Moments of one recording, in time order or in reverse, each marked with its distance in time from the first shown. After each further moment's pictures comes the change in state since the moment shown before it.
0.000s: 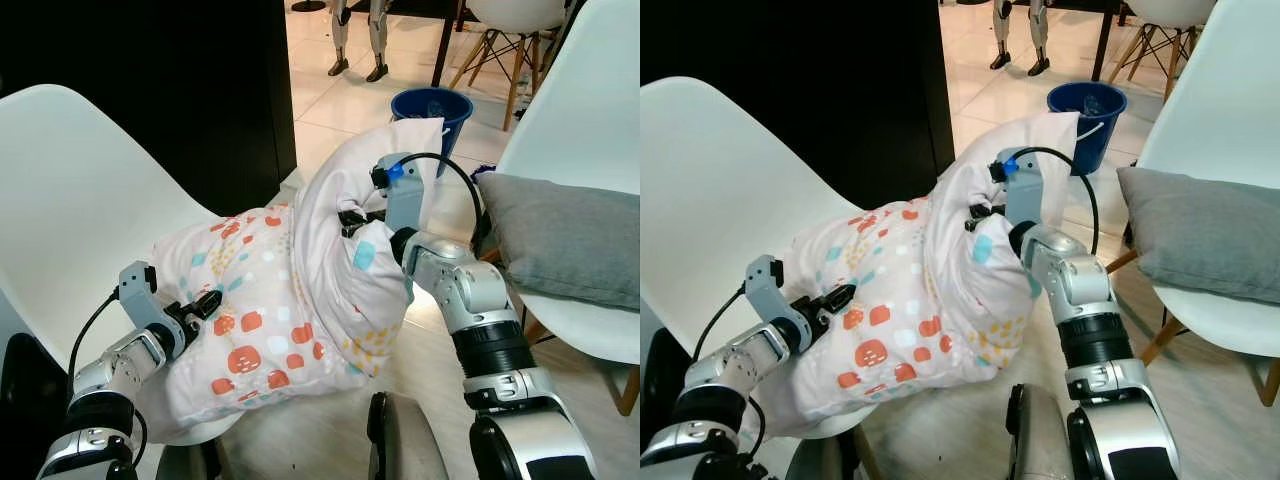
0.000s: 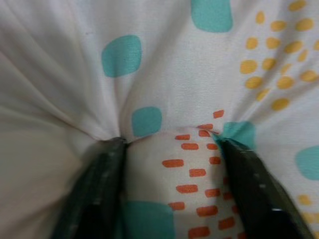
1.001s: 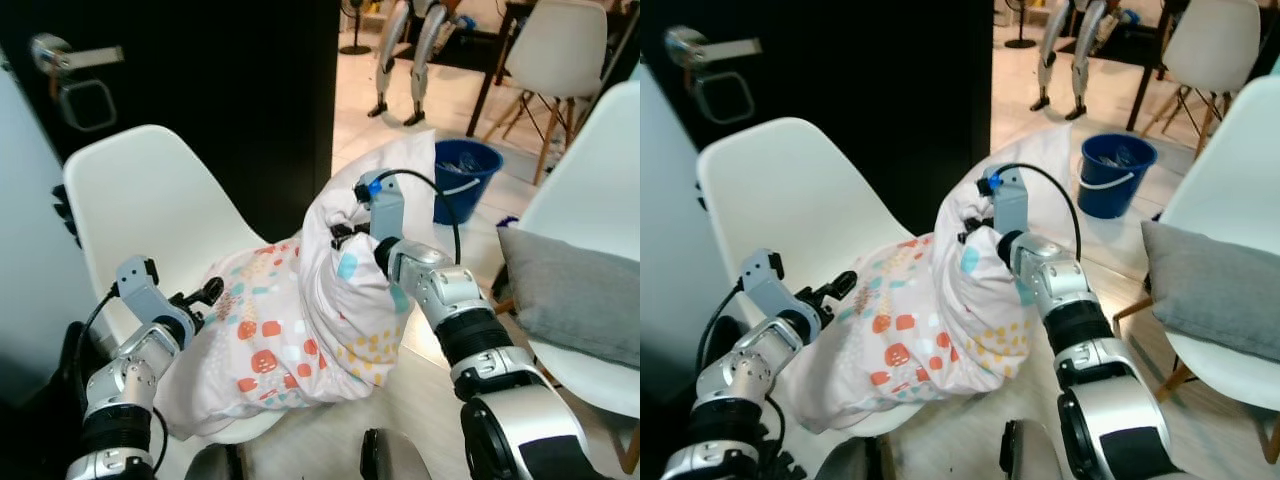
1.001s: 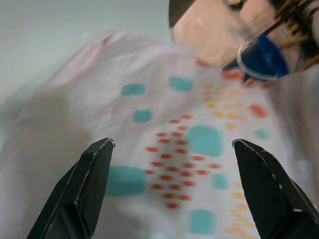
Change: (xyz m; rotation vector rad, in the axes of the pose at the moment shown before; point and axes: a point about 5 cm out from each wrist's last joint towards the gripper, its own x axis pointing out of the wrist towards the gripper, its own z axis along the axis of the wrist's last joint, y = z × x) left arm -0.004 -0.009 0.009 -0.011 -0.172 0.140; right arm 0.021 -0.005 -0.021 -0.023 0.058 0.005
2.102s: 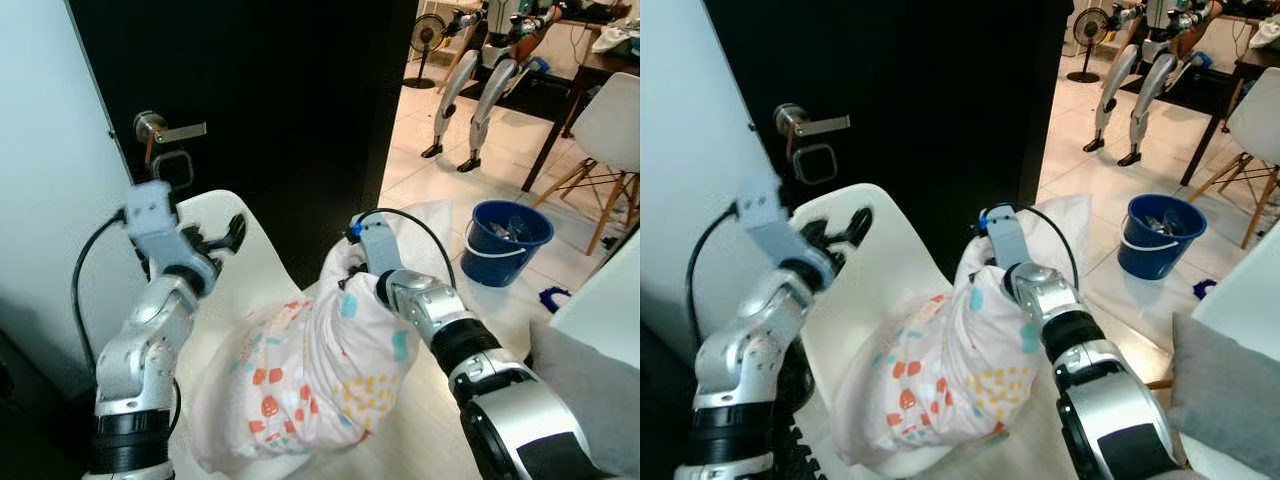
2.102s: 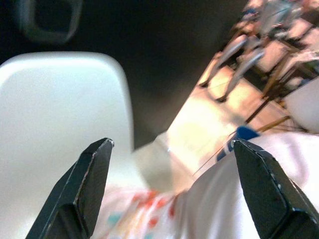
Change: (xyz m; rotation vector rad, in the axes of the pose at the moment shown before) left arm -0.040 -0.076 0.044 0.176 -0.258 -0.083; right arm 0.003 -0.015 -0.056 -0.111 0.278 -0.161
